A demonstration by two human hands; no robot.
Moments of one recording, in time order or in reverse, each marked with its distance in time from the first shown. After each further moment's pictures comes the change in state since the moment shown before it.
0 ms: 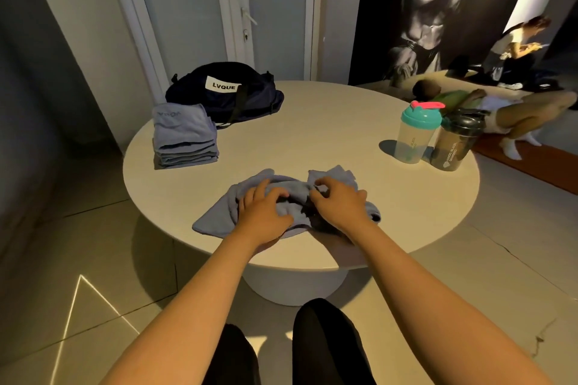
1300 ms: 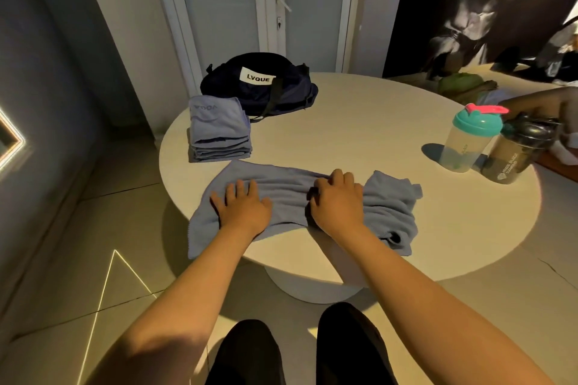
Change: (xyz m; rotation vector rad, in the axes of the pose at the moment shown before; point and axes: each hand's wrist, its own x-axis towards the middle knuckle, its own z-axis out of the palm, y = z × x) left_hand 0.016 -0.079 -0.036 0.341 -0.095 -0.437; right_hand 0.029 -0.052 0.057 -0.399 0.037 -0.162
